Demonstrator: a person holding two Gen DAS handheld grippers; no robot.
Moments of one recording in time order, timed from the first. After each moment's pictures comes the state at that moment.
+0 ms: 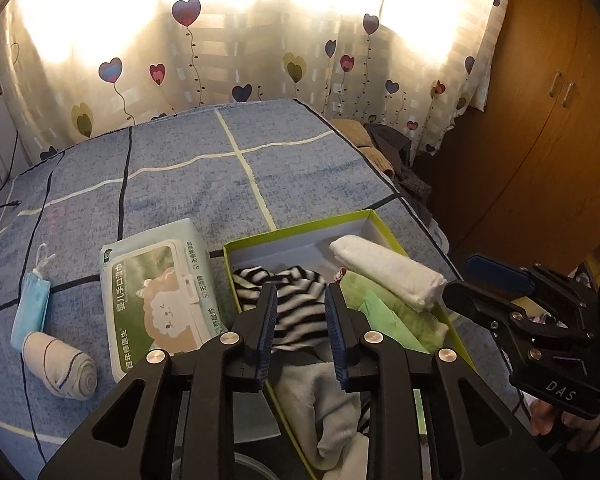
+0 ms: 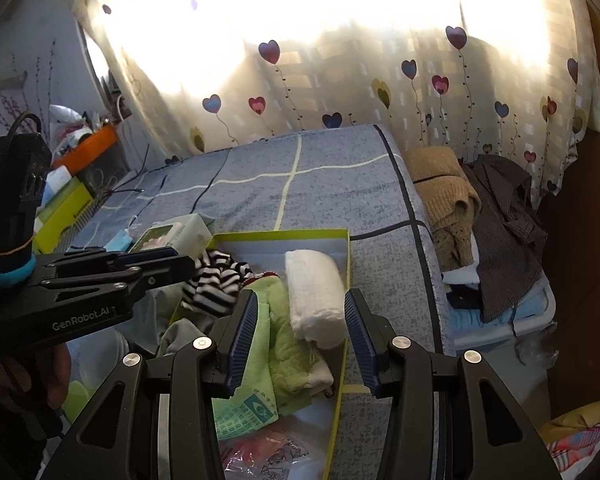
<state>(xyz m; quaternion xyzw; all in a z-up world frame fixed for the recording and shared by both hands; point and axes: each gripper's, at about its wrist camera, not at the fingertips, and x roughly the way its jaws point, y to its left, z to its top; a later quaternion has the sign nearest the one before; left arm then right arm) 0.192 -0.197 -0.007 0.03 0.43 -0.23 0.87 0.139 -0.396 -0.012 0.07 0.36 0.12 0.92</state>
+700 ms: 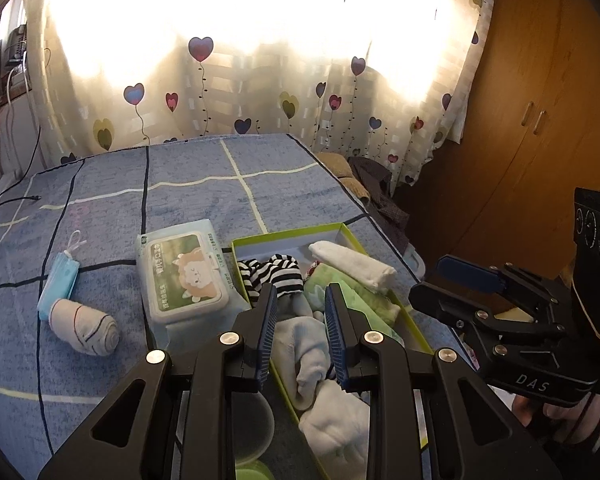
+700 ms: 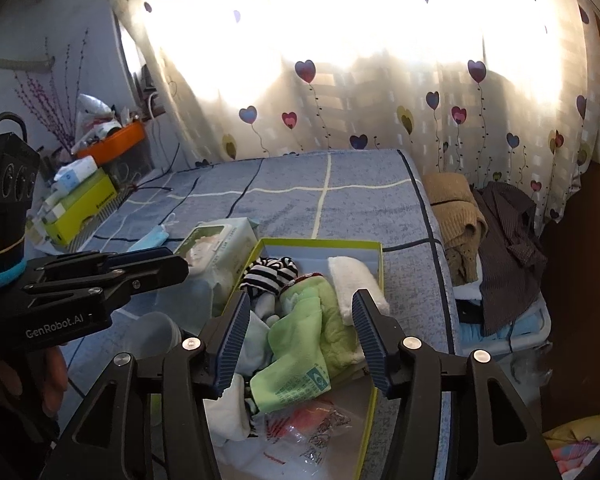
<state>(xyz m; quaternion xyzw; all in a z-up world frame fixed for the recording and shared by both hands) 0.127 -0.159 0.034 -0.01 0.38 -0.24 0.89 0.096 -0.367 0.023 0.04 0.34 0.14 0.93</state>
